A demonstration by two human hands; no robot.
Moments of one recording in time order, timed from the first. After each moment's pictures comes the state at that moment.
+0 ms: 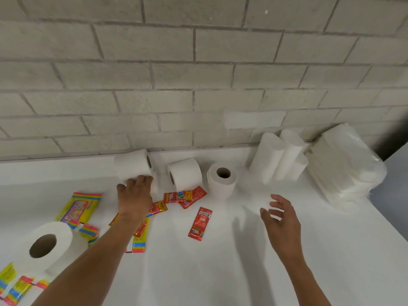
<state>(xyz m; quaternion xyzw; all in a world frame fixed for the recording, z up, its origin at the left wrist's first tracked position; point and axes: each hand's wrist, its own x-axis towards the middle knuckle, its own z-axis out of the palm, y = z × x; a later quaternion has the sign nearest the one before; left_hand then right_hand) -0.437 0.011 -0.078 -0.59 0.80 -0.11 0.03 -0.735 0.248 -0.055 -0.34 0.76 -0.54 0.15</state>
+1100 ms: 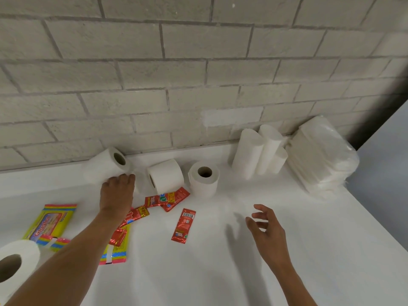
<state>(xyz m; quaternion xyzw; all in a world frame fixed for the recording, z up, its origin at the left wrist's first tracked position) -0.455 -0.014 -0.070 -0.53 0.82 -0.20 0.08 -0.742 0.275 -0.072 -0.31 0.77 -0.51 0.21</state>
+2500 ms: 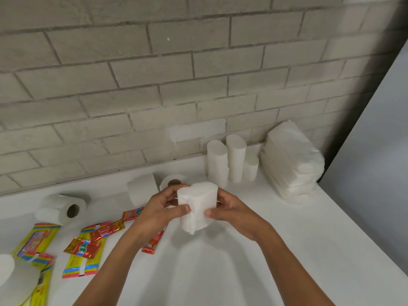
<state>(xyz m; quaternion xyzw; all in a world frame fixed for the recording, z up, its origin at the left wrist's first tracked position) -0.599 0.149 0.025 -0.33 0.70 0.59 -0.24 -0.814 0.256 0.010 -0.45 0.49 -0.50 0.56</state>
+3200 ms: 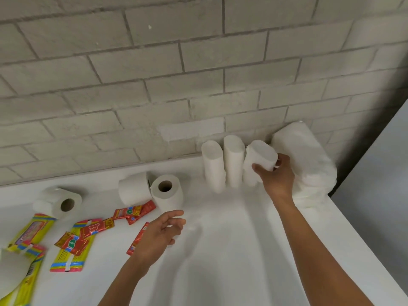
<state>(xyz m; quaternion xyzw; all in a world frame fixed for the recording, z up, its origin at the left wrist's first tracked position) -0.646 0.182 -0.035 -0.50 0.62 0.56 -0.22 -0.987 0.199 -0.014 -0.27 0.75 -0.58 0.15</state>
